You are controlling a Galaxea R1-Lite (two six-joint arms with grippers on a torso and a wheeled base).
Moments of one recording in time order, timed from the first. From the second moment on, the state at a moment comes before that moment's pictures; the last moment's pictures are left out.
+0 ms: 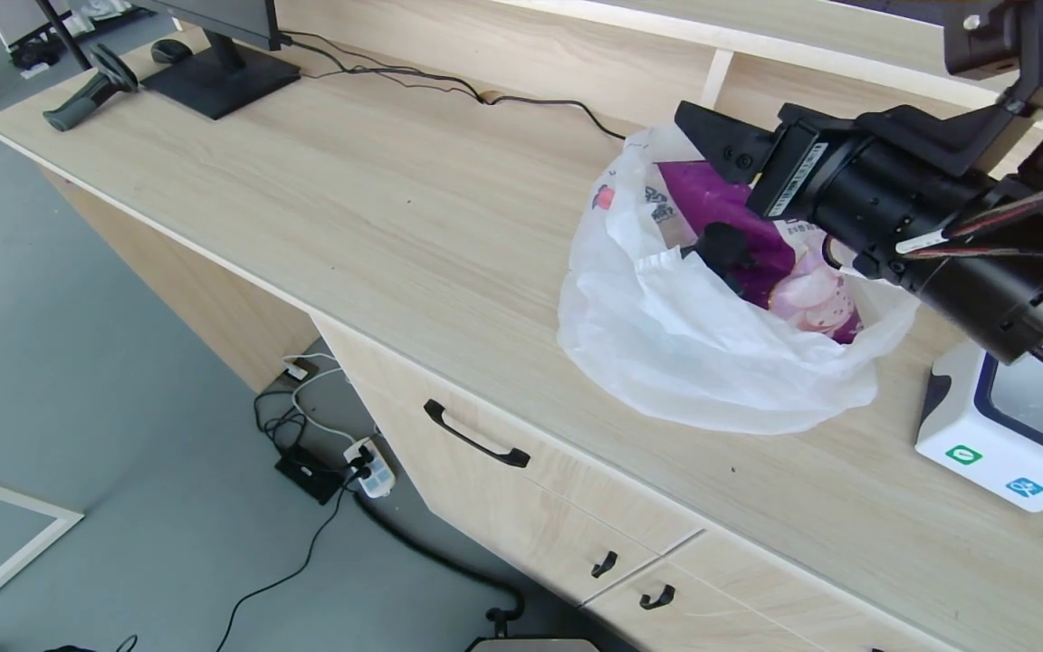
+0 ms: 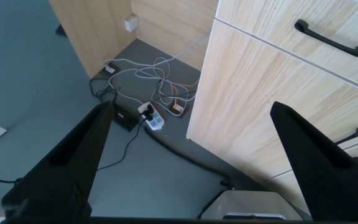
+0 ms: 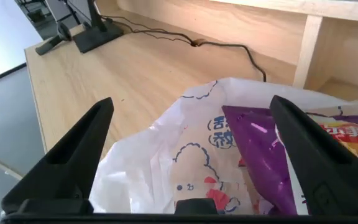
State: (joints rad) left arm 0.00 0.00 0.00 -0.02 0.00 0.02; right arm 0.57 1.59 -1.02 -0.93 -0.12 -0.02
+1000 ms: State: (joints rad) left arm 0.00 0.00 0.00 -0.02 0.00 0.05; right arm 0.57 0.62 -0.10 -0.61 -0.08 -0.19
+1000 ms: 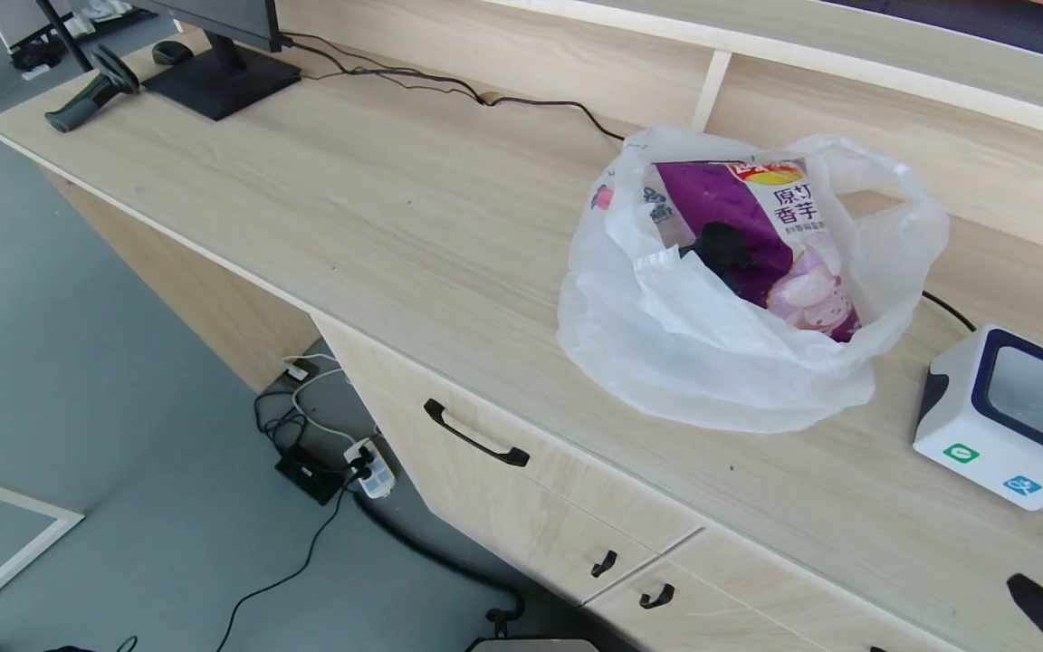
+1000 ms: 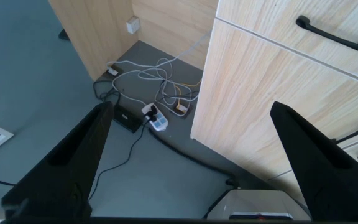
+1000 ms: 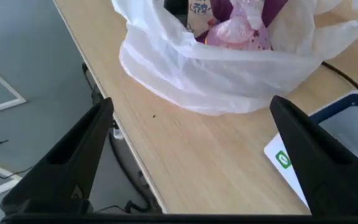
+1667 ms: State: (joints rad) left arm 0.00 0.00 0.00 -0.02 0.00 0.04; right arm 0.19 0.07 -0.20 0.27 -0.06 -0.02
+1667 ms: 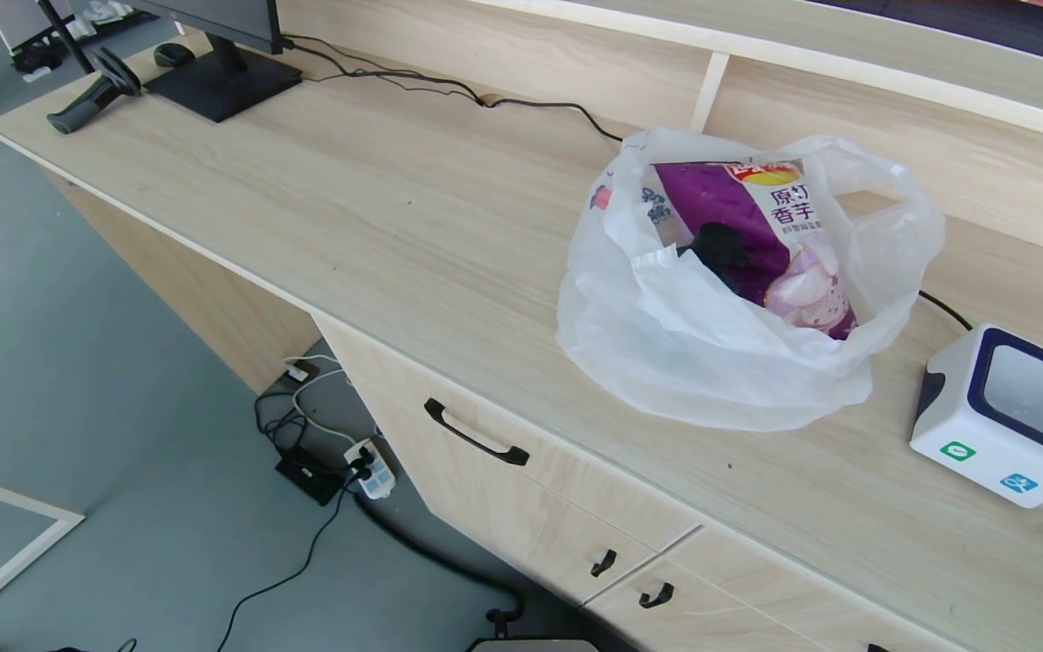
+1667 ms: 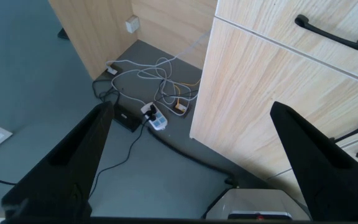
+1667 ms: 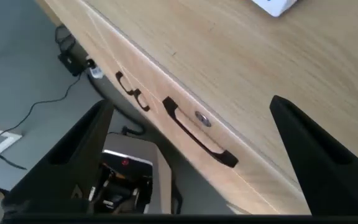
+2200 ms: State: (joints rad) left arm 0.00 0.00 0.00 -0.02 0.00 0.04; right arm -0.19 0.09 -0.03 -0.08 0.36 -0.09
